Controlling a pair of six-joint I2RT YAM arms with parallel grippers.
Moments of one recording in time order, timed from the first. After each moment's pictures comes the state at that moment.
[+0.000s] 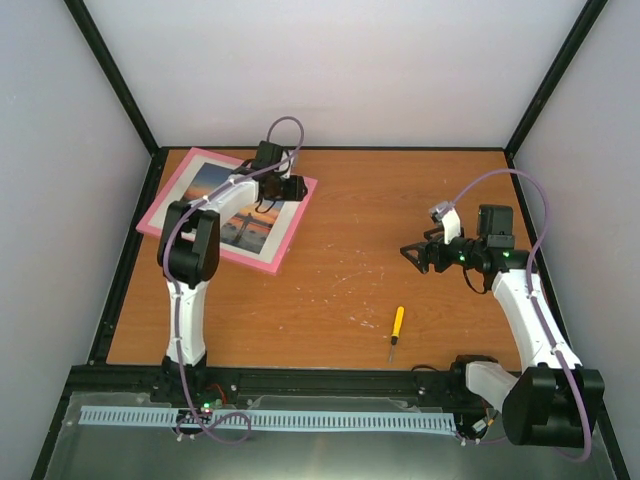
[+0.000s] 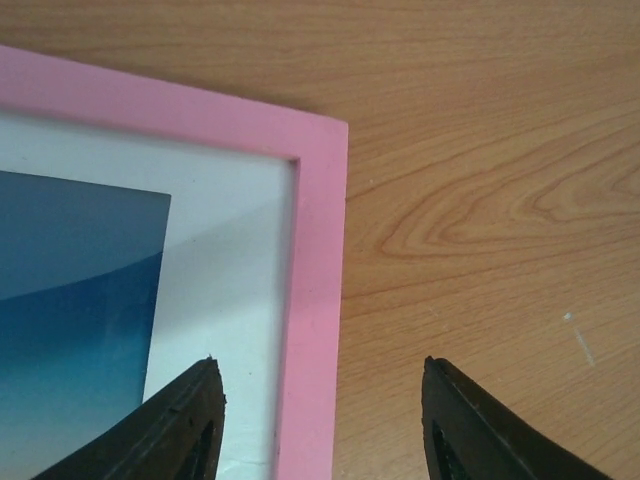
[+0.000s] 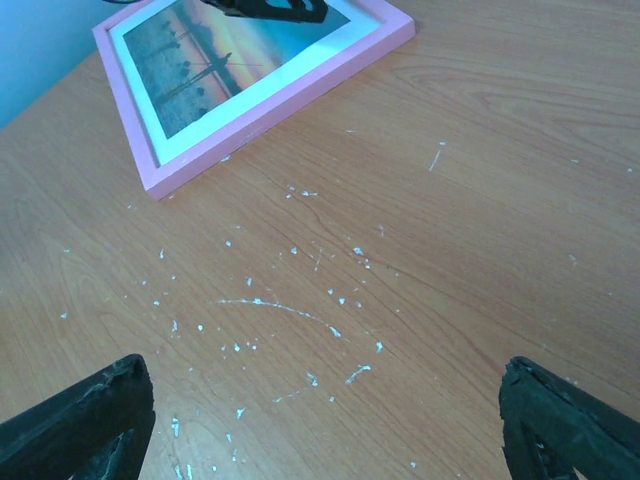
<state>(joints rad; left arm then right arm) -0.32 2.15 1.68 -0.42 0.23 -0.26 -0.04 1.07 0.81 -0.56 -0.77 -0.33</state>
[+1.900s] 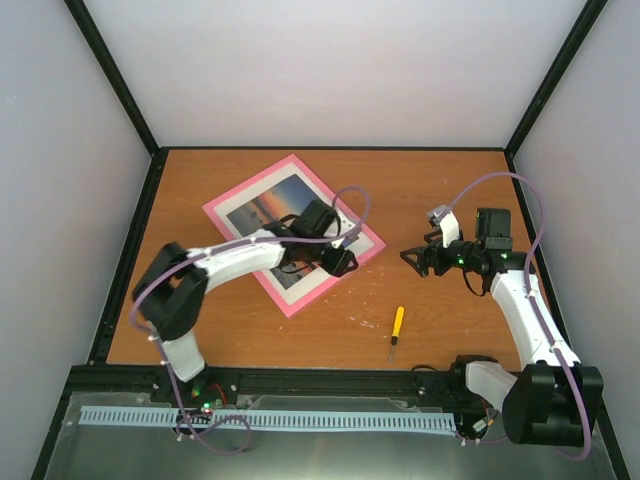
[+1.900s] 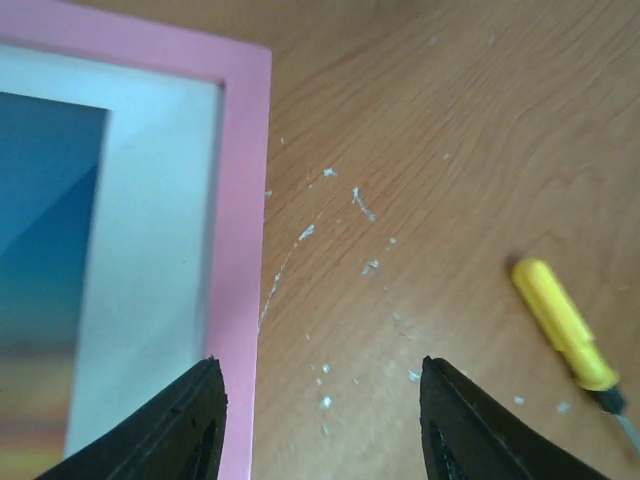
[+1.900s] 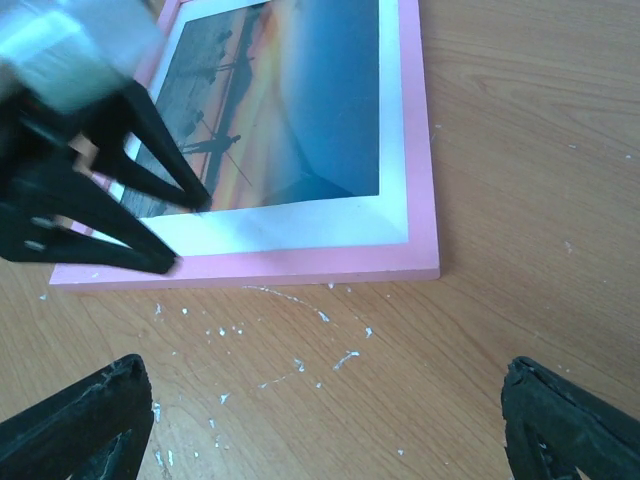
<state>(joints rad) -0.78 1.84 1.24 -0.35 0.33 -0.12 -0.04 1.08 0.78 -0.56 -0.75 -0.38</state>
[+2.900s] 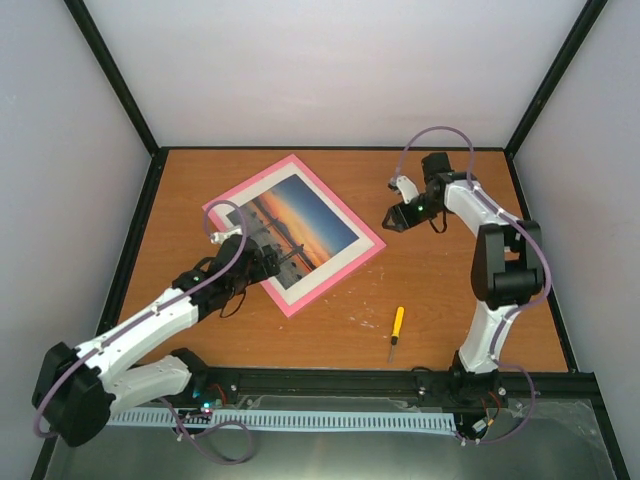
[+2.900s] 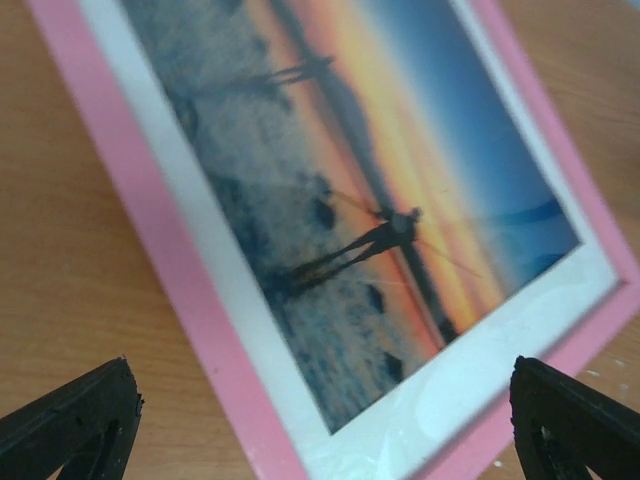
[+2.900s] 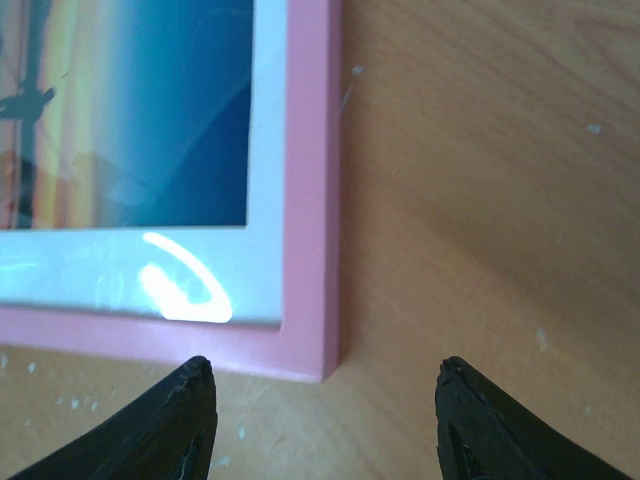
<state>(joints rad) -0.63 0.99 0.64 -0.40 -0.27 -0.81 0.13 1.86 1.41 -0.78 -0.53 -0.41</state>
